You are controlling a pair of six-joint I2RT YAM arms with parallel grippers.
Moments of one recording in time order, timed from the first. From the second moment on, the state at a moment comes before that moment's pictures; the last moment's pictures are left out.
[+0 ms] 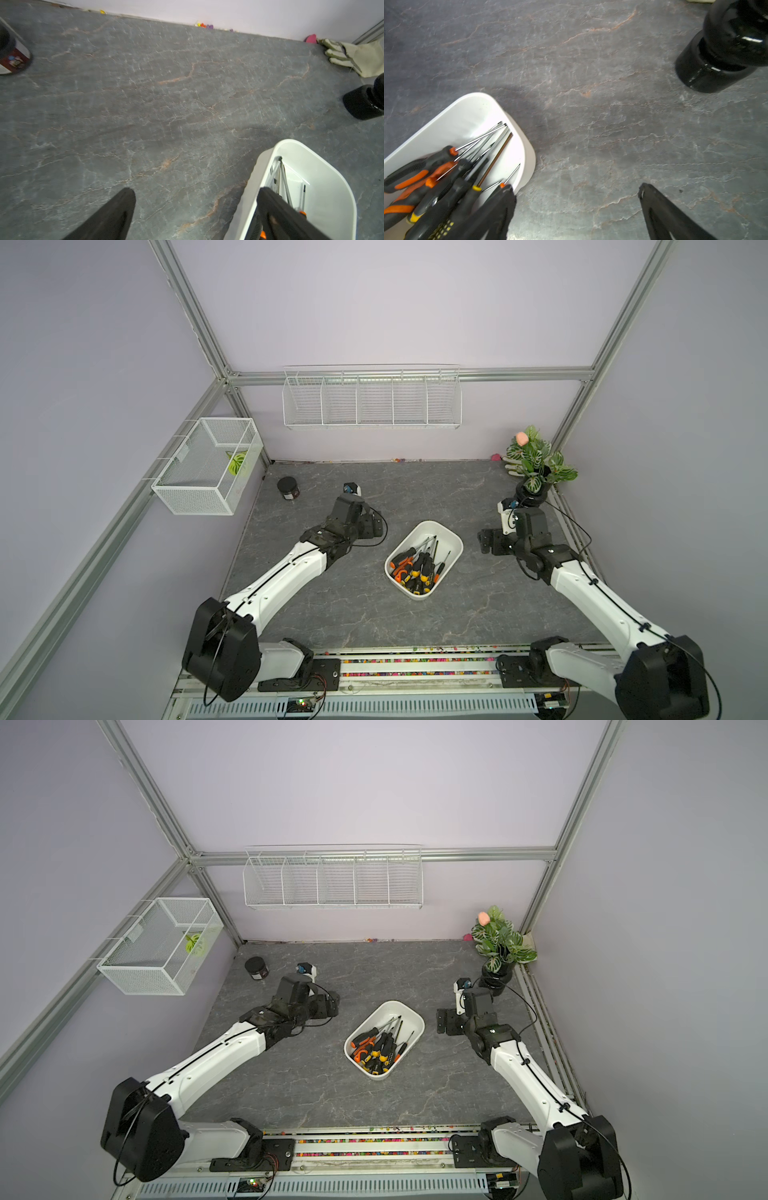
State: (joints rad) left arm -0.56 1.37 0.97 -0.32 -0.14 -0.41; right arm 0.25 1.13 0.74 -0.41 -0.03 0.15
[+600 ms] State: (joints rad) left arm -0.64 1.64 1.06 -0.34 -0.10 -0.49; right arm 0.41 1.11 0.71 -0.46 0.01 0.16
